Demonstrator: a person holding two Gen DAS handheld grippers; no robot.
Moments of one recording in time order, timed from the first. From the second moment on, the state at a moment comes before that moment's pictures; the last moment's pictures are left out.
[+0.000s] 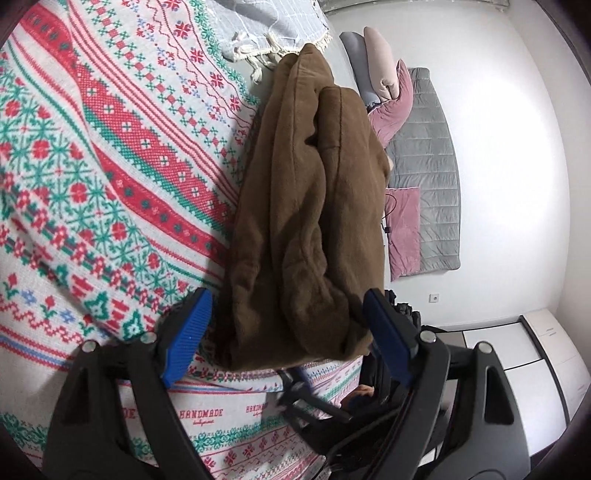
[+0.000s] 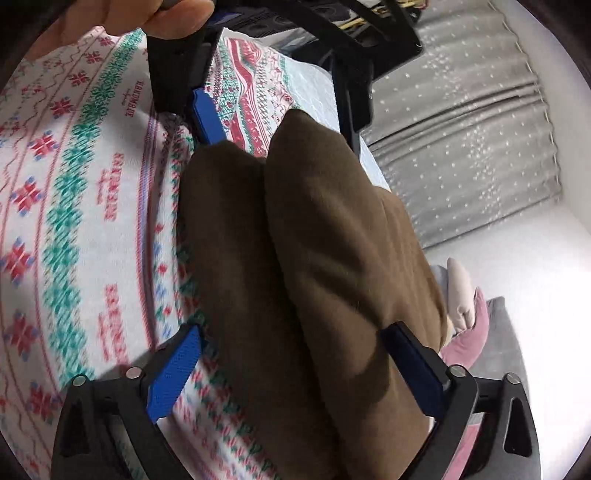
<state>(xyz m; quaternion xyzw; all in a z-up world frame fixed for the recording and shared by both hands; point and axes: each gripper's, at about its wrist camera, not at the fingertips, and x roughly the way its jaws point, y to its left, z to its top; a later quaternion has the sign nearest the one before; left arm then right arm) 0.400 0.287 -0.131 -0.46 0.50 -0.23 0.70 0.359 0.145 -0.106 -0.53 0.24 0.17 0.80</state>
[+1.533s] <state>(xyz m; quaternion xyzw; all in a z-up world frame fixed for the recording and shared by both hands) 0.410 0.229 -0.105 -0.34 0.49 -0.13 0.79 0.514 -0.167 -0.023 0.30 0.40 0.30 0.81</state>
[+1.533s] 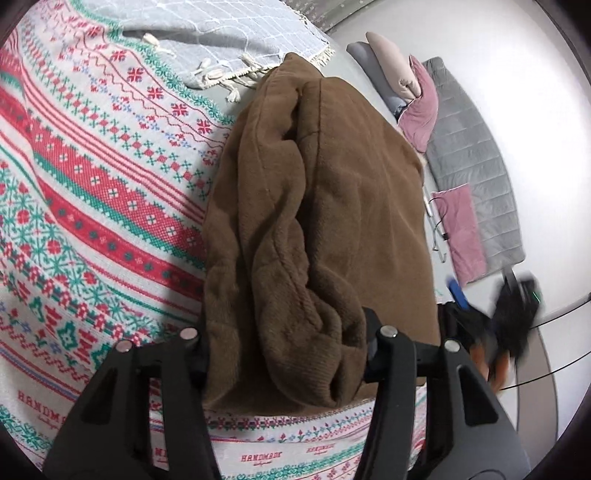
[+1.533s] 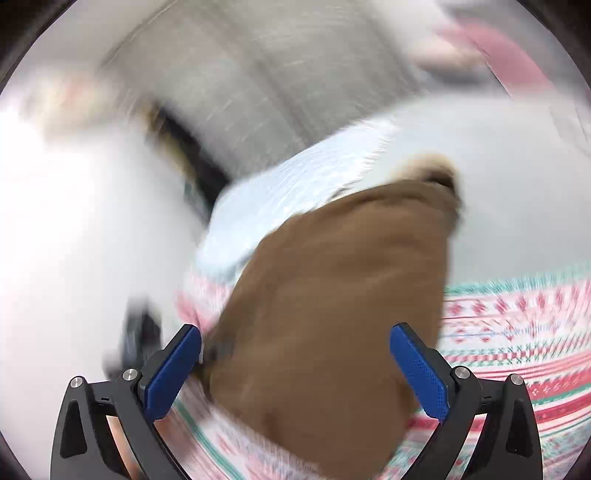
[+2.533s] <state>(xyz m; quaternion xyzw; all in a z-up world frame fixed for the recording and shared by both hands) 0.429 0.181 -0.102 -0.15 0.47 -0.08 0.87 0.681 -0.182 -0.130 0.37 0.43 0.31 0.76</state>
